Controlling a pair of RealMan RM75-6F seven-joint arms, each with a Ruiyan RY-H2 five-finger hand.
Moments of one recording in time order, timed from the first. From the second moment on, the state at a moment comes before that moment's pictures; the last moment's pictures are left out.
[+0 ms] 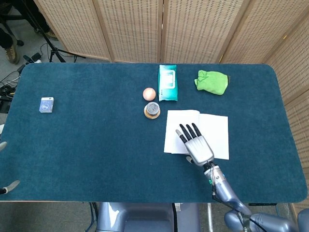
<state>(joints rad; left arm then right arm) 0.01 -0.96 0.04 -1.59 1.63 1.60 -0.39 0.53 -1.63 0.16 -1.47 -1.34 1.09 -0.64</state>
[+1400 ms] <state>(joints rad) 0.01 -0.94 0.04 -1.57 1.62 1.61 -0.47 0.62 -1.80 0.16 -1.32 -1.20 1.10 -0.79</state>
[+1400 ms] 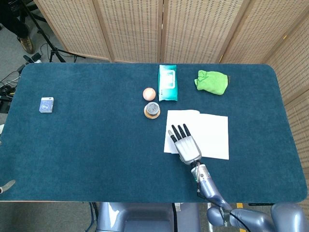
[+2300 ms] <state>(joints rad) 0.01 -0.94 0.04 -1.56 1.62 1.61 -0.48 0.65 -1.82 0.17 -1.32 -1.16 1.10 -0.81</state>
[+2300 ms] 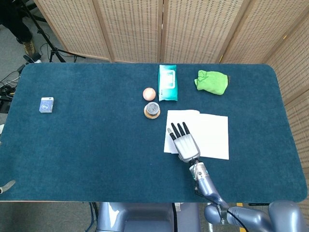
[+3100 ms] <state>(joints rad) 0.01 -0.94 0.04 -1.56 1.63 1.61 -0.50 0.65 -1.81 0.17 -1.33 -1.15 1.12 -0.82</state>
